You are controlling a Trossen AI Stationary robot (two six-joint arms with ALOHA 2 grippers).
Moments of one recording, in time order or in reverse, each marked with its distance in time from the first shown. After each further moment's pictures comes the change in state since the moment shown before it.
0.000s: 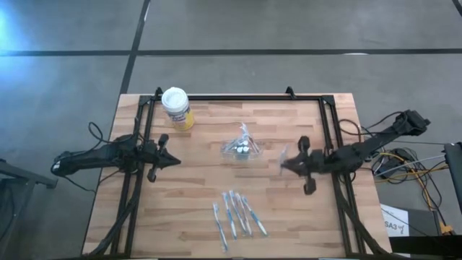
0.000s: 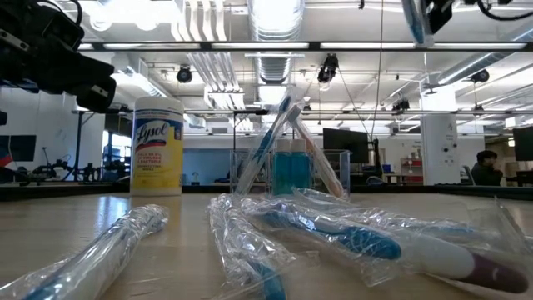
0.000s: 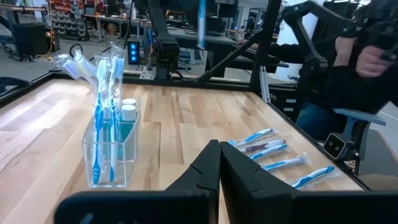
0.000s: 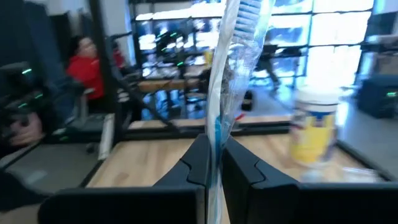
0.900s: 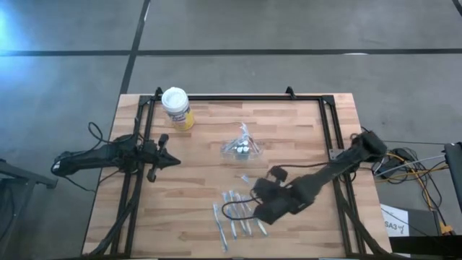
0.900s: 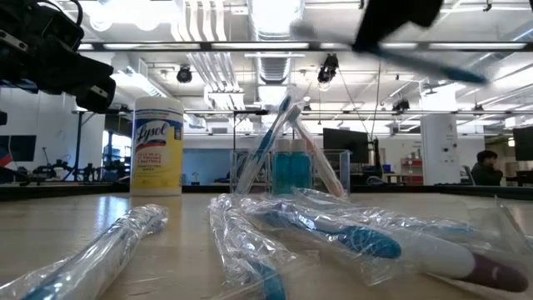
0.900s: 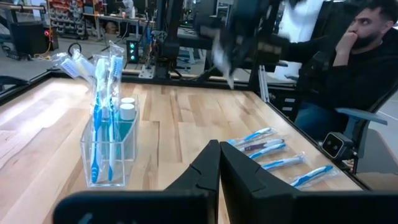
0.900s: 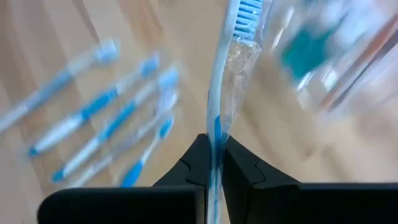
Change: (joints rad) left arm 0.000 -0.002 0.002 -0.013 0.004 0.000; right arm 0.087 0.983 1.033 -1.324 0.079 0.839
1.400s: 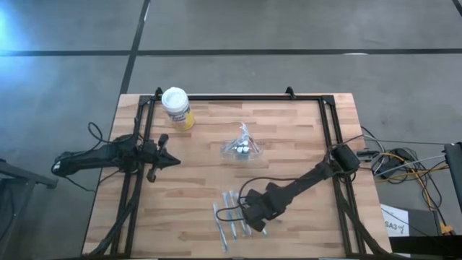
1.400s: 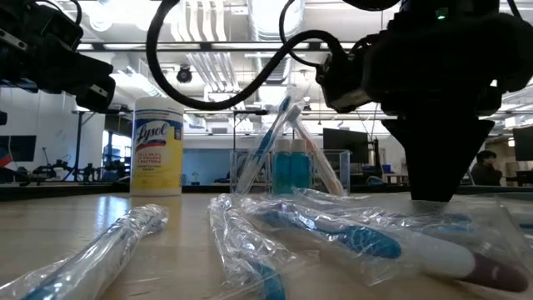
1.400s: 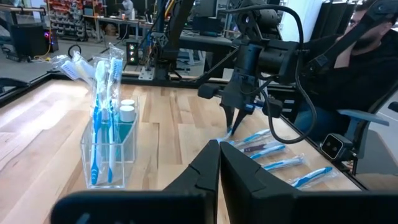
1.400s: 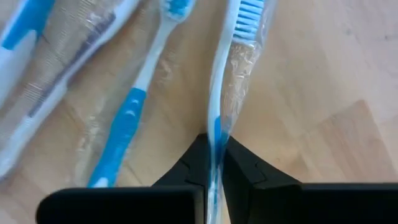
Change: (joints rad) left arm 0.000 -0.007 0.002 -0.008 0.001 0.000; right arm -0.066 0.331 0.004 0.039 -0.444 0.172
